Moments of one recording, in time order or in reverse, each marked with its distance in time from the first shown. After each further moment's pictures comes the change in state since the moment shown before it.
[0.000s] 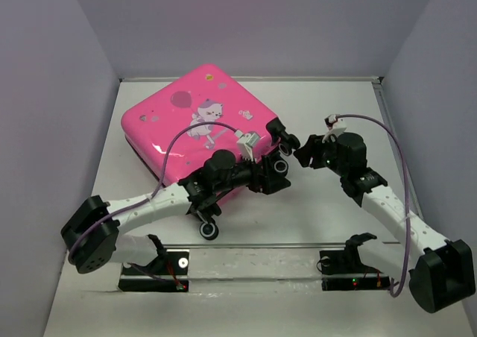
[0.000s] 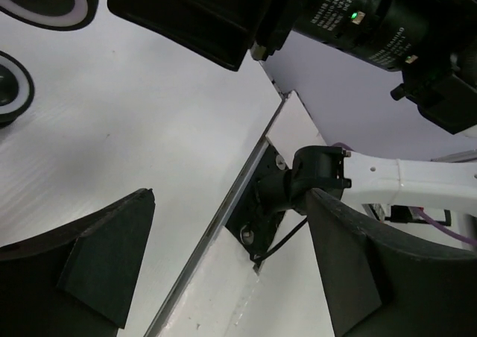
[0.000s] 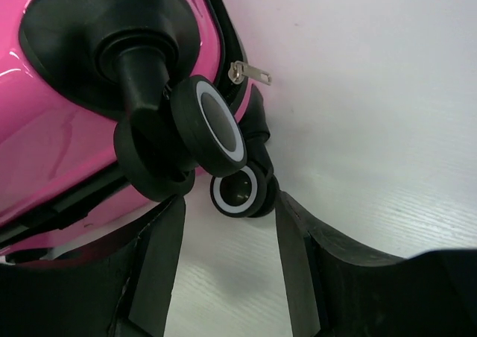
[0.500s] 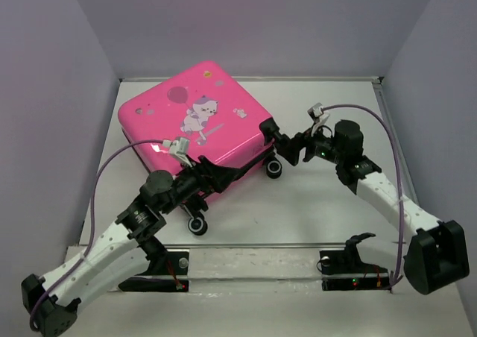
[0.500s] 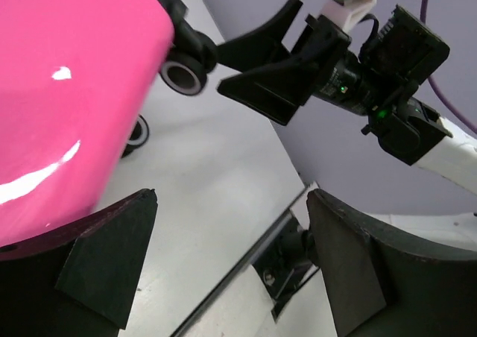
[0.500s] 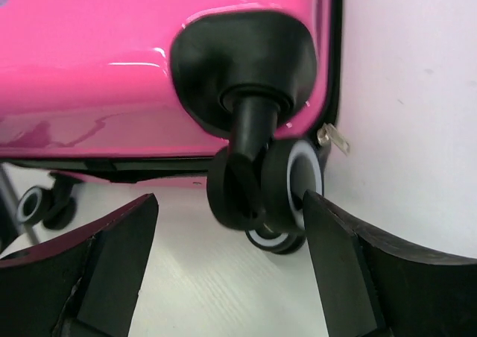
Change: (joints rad) left arm 0.138 -0.611 -0.216 -0.277 -0.232 0.005; right arm -0.002 0.106 0.057 0.154 -0.319 -0.166
